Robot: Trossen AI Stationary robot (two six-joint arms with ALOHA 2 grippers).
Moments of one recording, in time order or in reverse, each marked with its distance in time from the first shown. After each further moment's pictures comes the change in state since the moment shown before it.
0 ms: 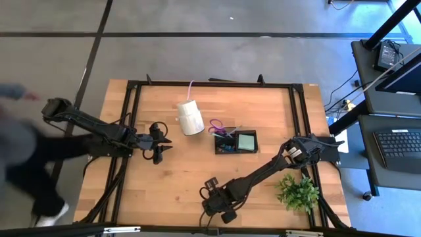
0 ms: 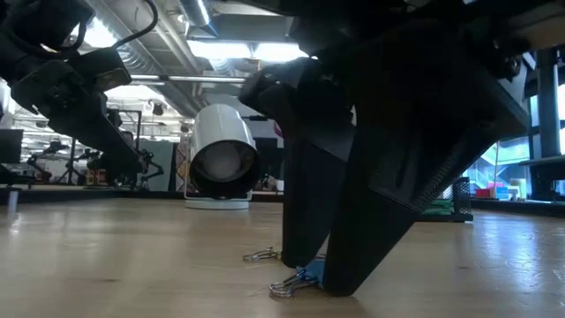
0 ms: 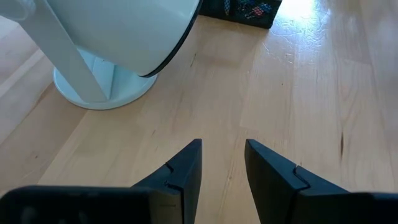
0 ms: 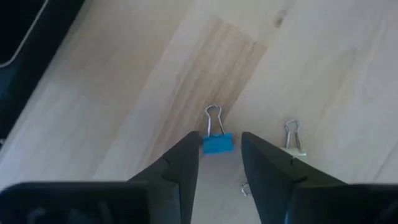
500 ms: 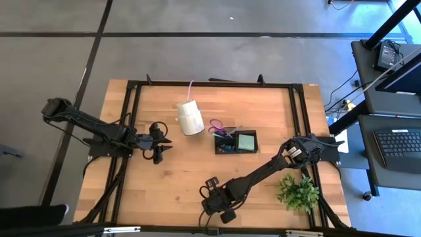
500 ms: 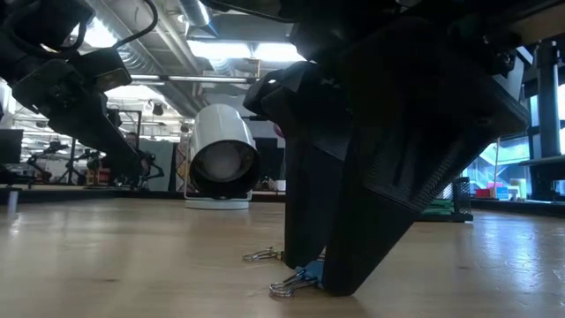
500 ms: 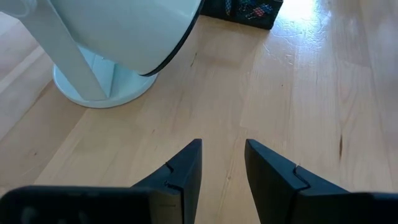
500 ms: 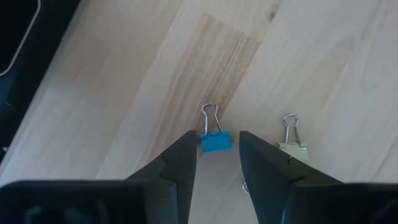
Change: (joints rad) left arm 0.000 0.000 0.000 0.000 0.000 -0.015; right arm 0.000 0.000 0.000 -0.001 -0.017 0.062
